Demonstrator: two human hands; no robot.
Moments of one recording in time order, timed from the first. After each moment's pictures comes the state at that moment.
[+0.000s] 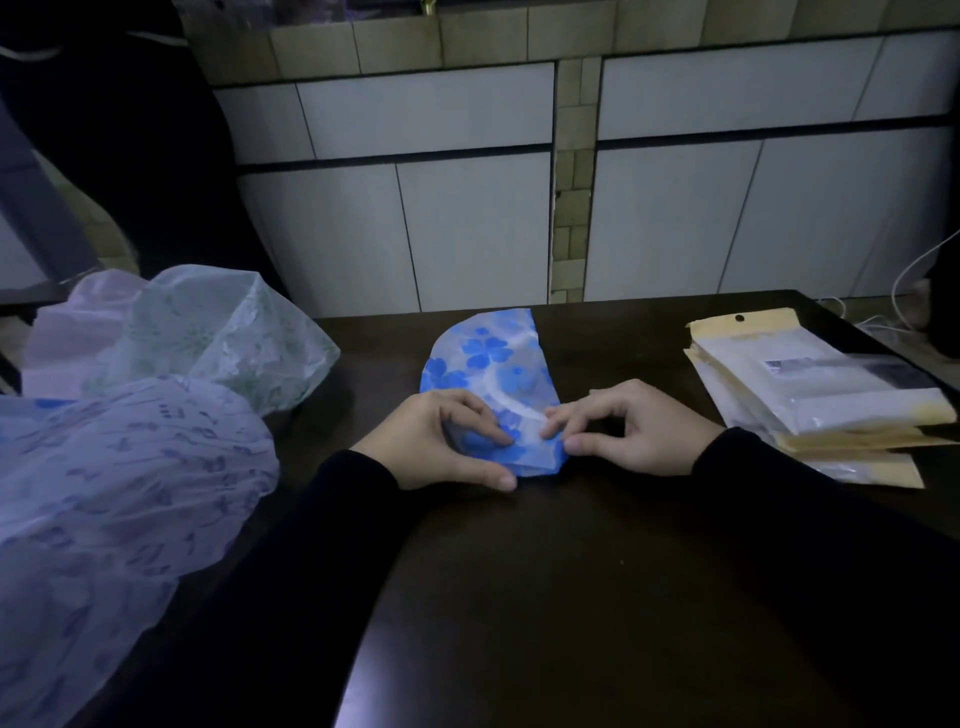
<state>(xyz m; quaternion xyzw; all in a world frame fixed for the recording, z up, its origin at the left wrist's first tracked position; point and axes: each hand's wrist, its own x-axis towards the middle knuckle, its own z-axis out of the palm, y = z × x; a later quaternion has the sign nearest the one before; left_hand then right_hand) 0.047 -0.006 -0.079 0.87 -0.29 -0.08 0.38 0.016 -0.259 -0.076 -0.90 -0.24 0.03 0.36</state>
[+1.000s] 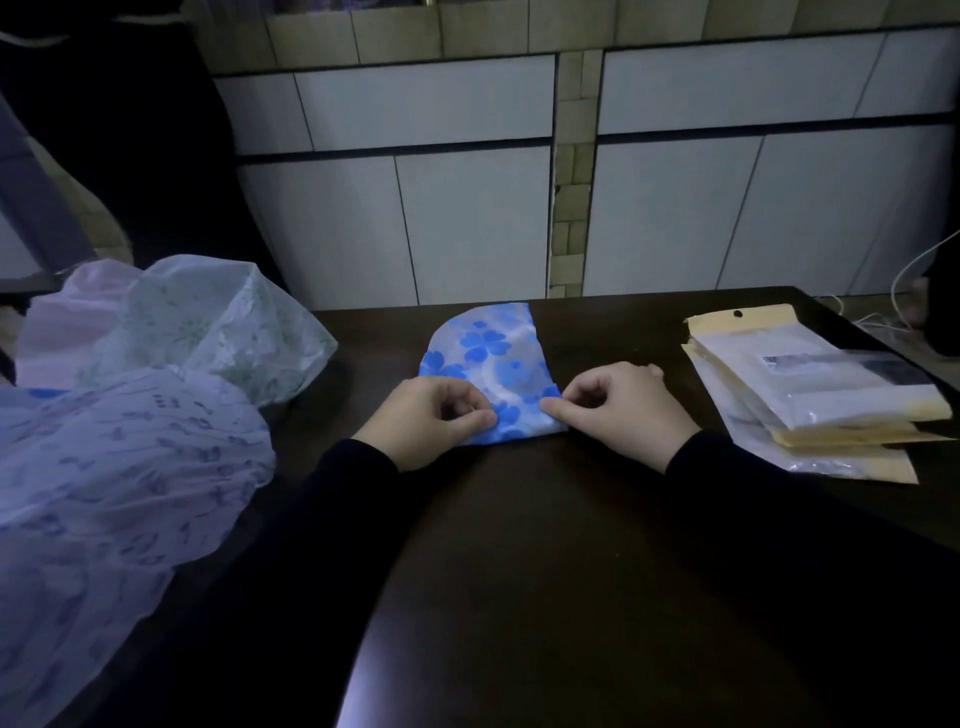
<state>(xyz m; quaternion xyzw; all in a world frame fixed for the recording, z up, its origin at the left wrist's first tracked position) 0.059 -0.013 -0.083 0.90 -0.23 -0.03 0.38 0.024 -0.236 -0.079 -0.95 -0.02 -0.09 0.28</state>
